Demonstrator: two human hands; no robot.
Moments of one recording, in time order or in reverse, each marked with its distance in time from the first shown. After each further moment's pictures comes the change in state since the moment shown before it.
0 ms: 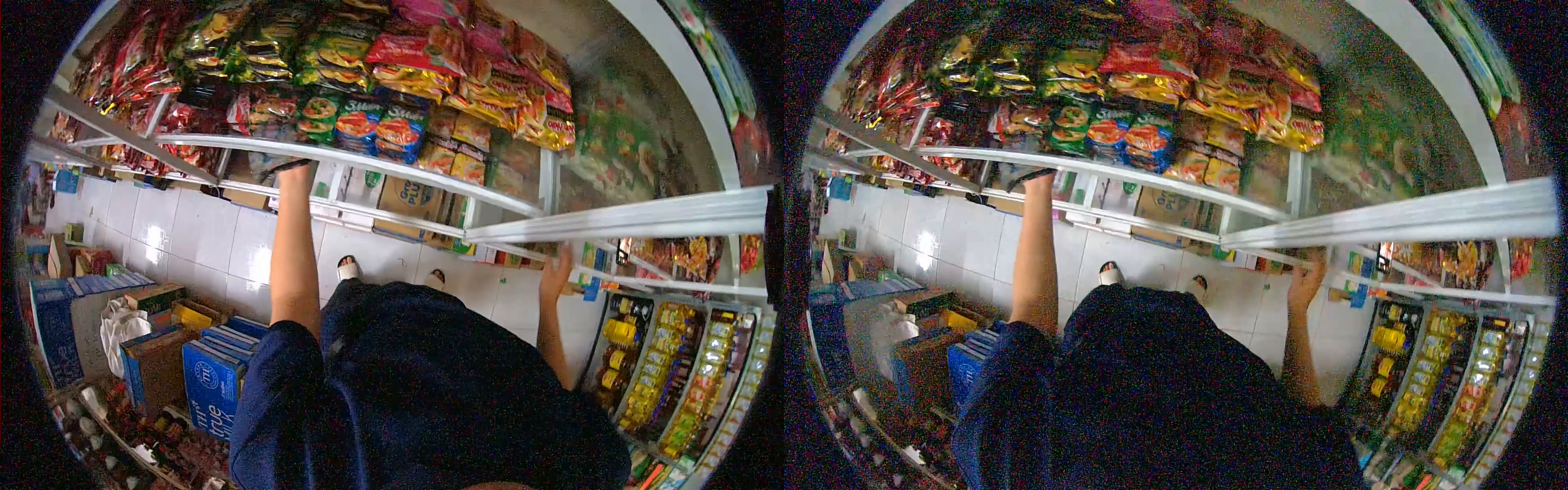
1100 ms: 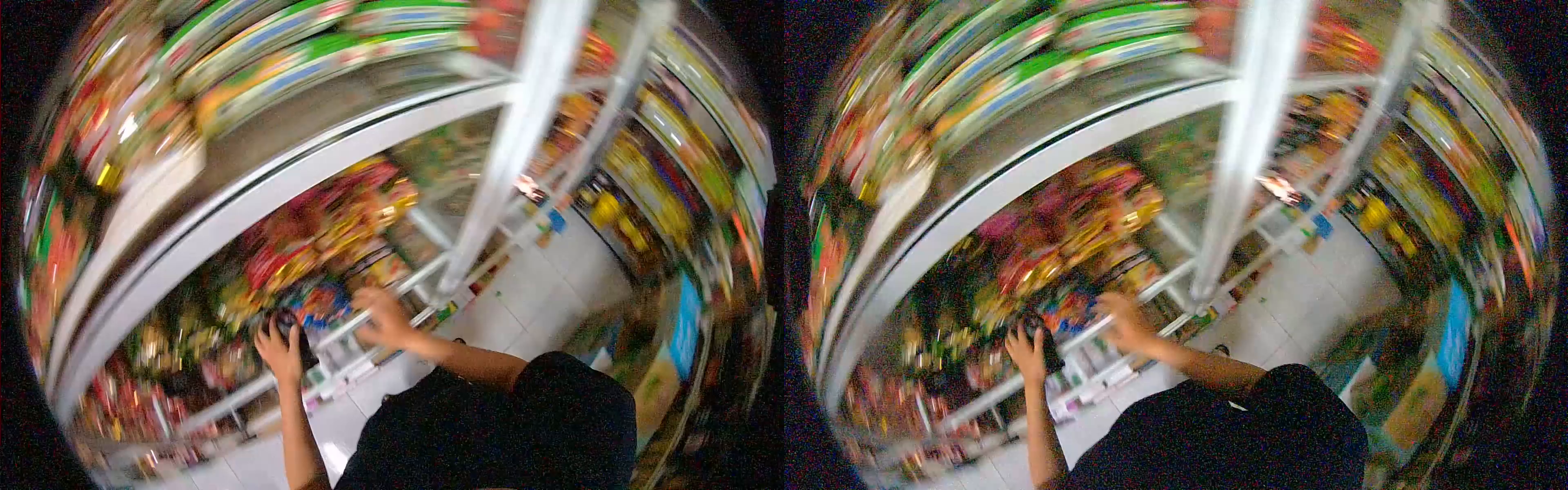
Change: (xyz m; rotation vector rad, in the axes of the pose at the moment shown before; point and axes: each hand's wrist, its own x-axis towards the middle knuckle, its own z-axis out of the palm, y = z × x) left_hand -0.056 -0.066 0.096 2.564 -0.637 0.319; right_hand 0.020 -0.231 0.171 0.265 -0.038 -0.316
